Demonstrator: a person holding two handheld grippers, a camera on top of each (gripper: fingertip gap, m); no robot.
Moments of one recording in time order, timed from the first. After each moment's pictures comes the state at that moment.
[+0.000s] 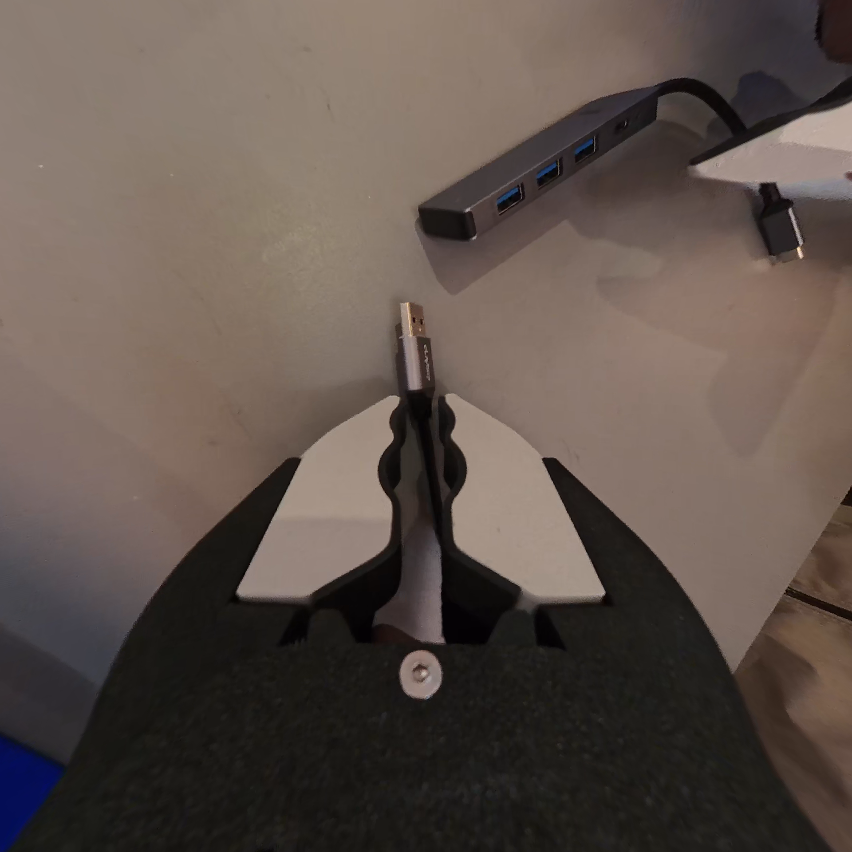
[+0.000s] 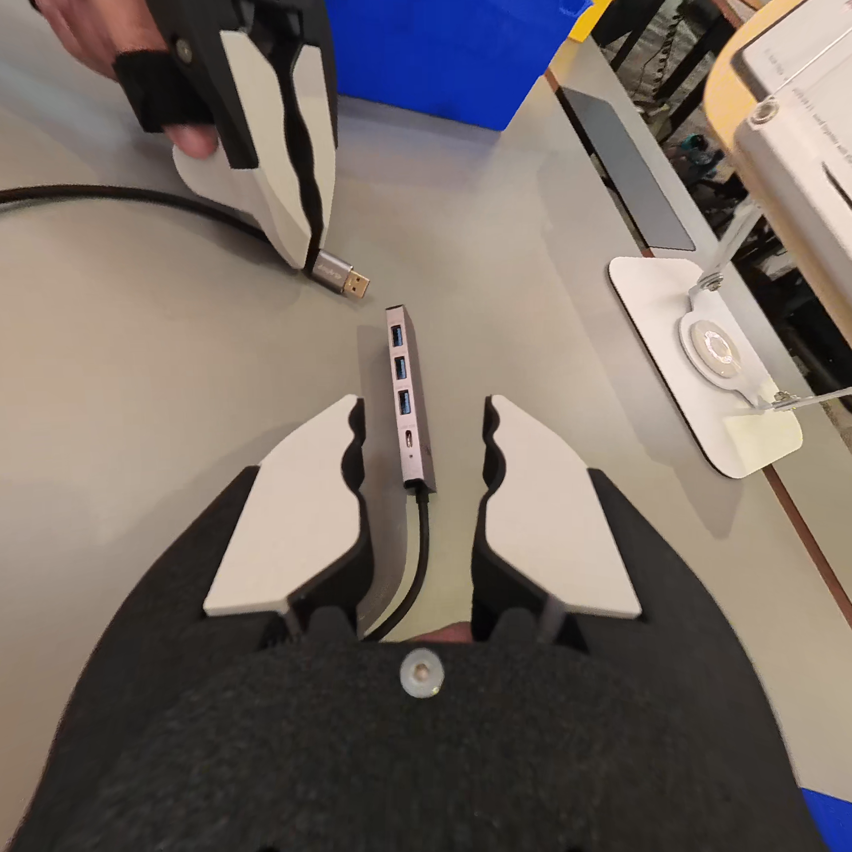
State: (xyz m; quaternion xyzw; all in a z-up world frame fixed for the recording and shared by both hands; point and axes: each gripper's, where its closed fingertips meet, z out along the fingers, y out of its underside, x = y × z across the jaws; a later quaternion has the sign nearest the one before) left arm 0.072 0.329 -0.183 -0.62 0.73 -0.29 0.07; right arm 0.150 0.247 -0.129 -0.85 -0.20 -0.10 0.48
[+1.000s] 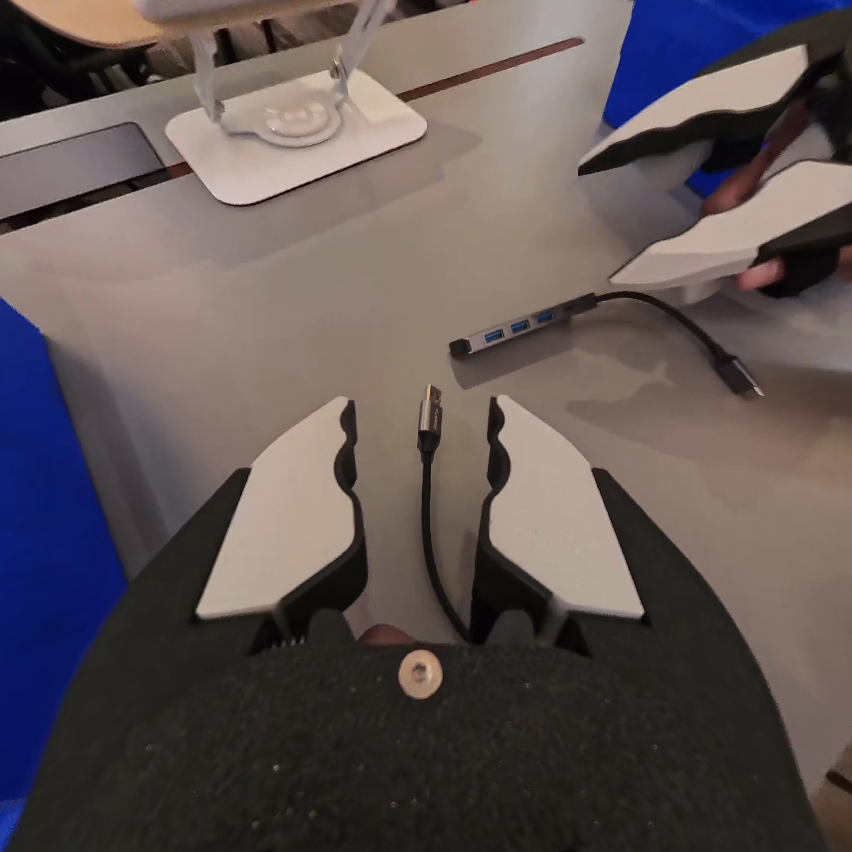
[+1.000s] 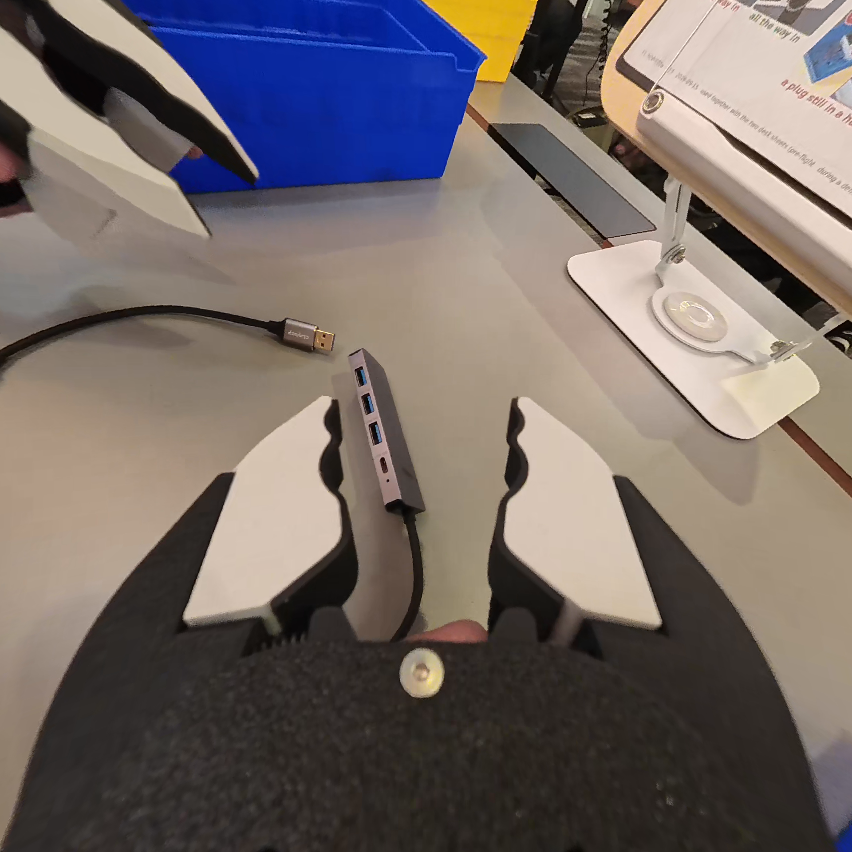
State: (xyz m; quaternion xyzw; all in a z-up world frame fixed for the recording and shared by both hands) left arm 0.062 0.336 -0.106 -0.61 0.62 -0.36 0.33; right arm 0.165 0.251 -0.106 -0.84 -0.10 -0.05 0.53
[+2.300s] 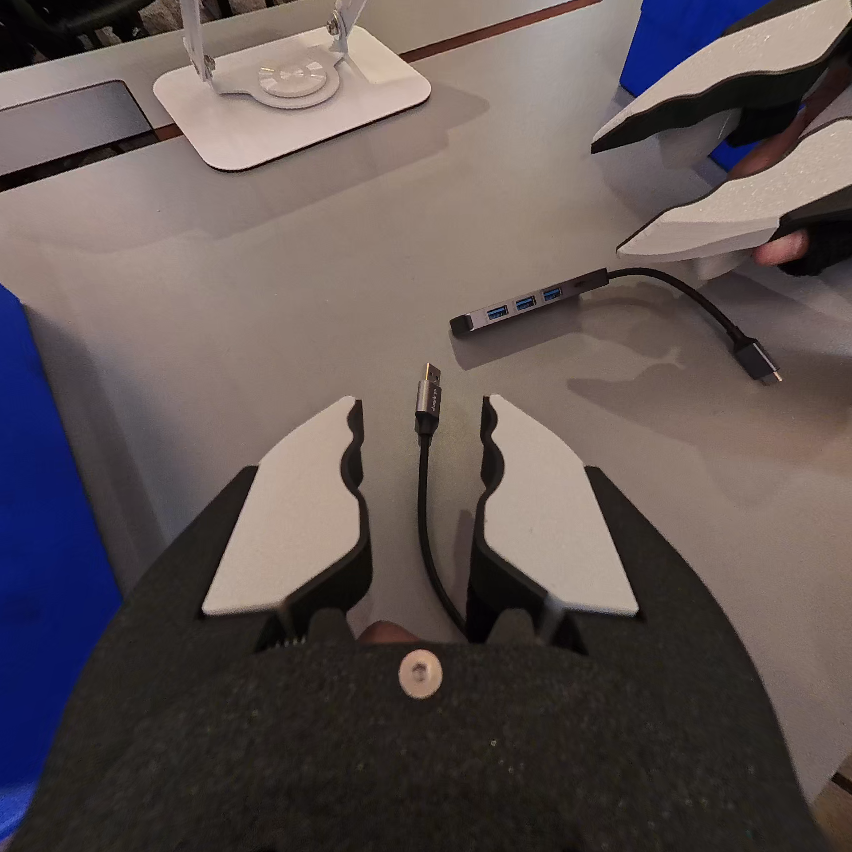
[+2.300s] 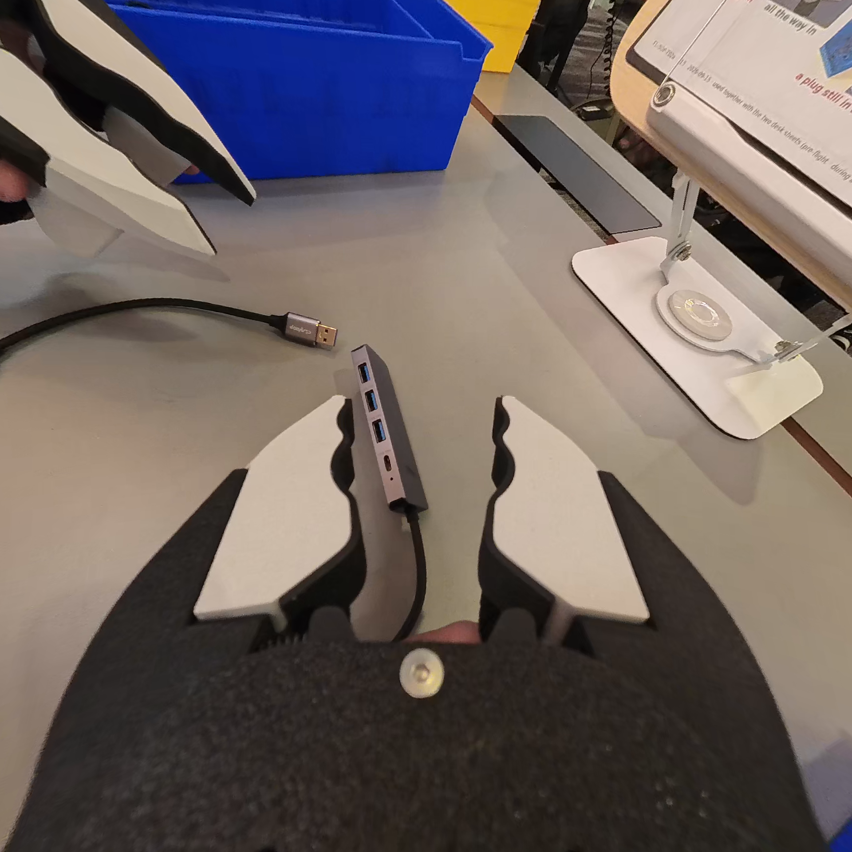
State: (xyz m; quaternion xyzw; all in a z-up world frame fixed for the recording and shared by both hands) left arm 0.058 0.335 -0.119 -0.63 0.62 -0.34 0.32; right arm 0.163 0.252 -0.109 -0.84 -0.10 -0.06 0.52
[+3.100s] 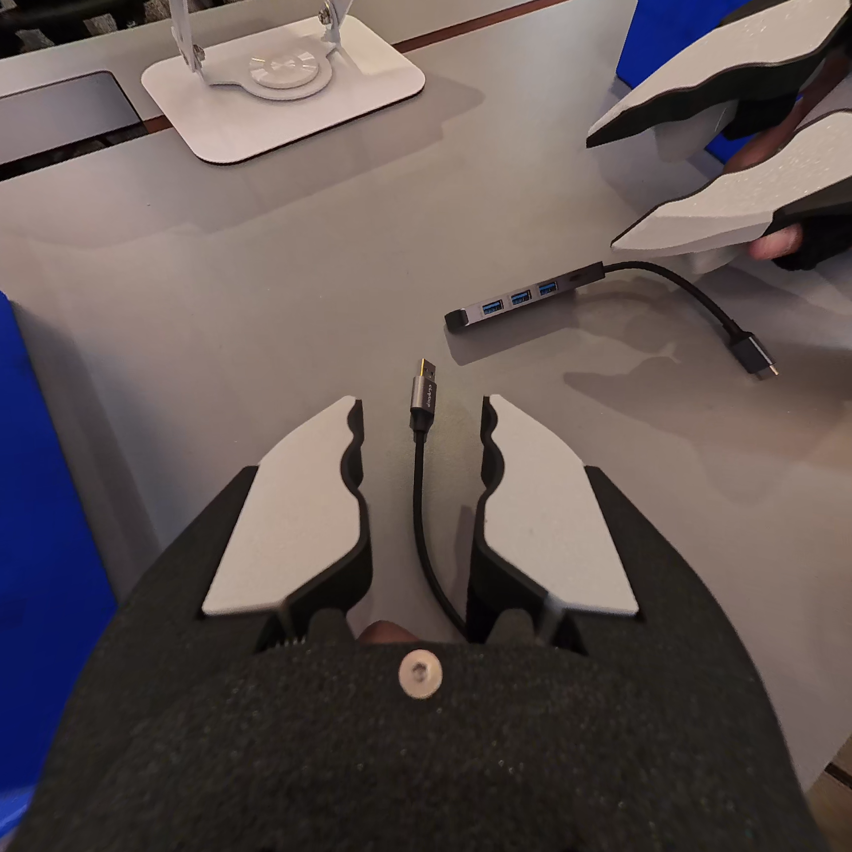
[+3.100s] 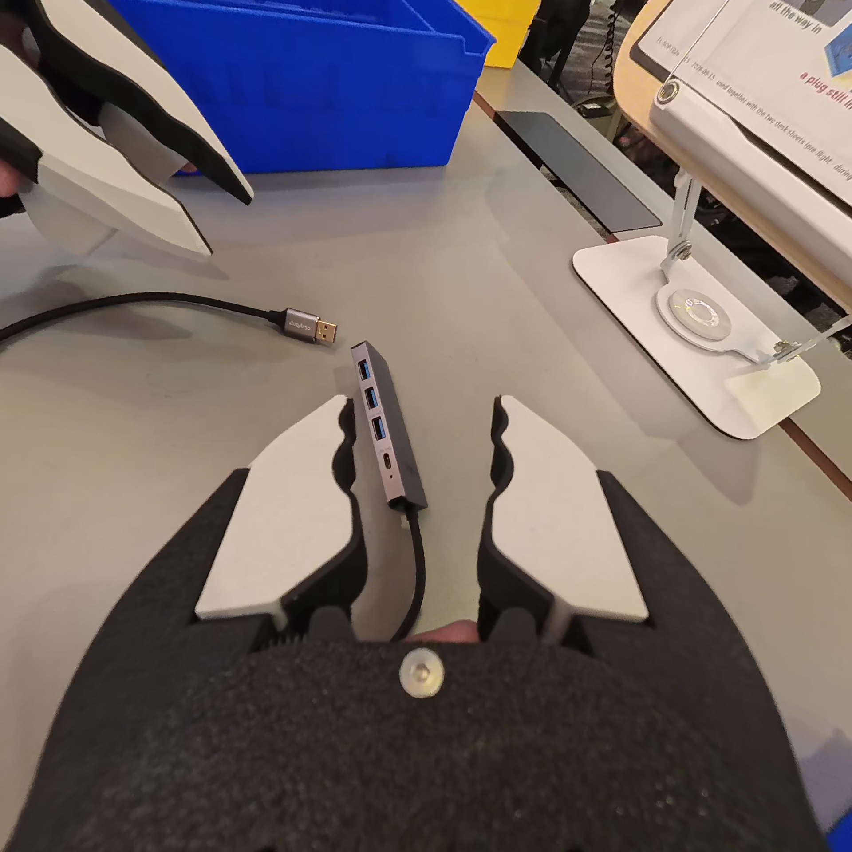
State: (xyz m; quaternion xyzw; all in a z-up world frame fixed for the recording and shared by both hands) left arm 0.058 0.333 -0.122 -0.63 0.63 -0.34 0.32; right arm 0.163 0.251 -0.111 -0.85 -0.10 -0.06 0.52
